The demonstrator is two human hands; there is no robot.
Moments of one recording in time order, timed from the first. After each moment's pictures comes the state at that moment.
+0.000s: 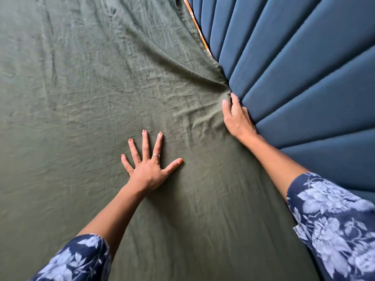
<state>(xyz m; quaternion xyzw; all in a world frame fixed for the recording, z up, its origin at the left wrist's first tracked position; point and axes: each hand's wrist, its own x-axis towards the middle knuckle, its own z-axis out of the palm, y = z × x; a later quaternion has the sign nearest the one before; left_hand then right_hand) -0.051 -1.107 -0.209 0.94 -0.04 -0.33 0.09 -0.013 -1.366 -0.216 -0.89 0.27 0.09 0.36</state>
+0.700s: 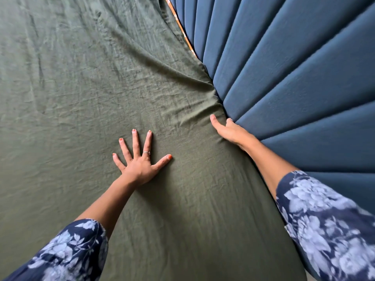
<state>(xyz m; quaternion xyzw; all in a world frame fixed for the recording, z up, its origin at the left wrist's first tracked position) -0.047 -1.109 -0.207 0.93 -0.04 -0.36 0.10 -0.050 -1.382 -0.191 -0.81 0.35 0.33 0.34</state>
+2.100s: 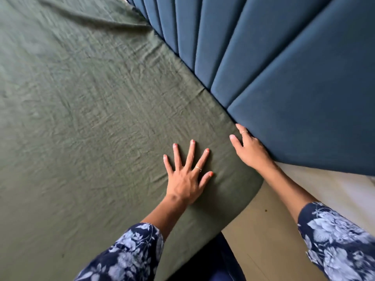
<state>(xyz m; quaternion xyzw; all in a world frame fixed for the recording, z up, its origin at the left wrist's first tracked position) -0.315 -1.158 -0.188 0.89 -0.40 -0.23 0.02 -0.376 -1.370 -0.181 -0.87 0.38 0.15 0.29</state>
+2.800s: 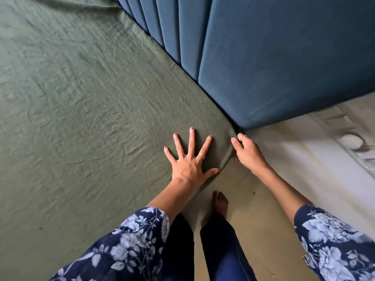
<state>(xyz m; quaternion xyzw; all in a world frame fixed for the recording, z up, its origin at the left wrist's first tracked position) -0.401 -1.196 -0.164 0.86 -0.40 -0.31 -0.04 -0.495 -1.363 -0.192 -0.74 0.49 0.12 0.45</state>
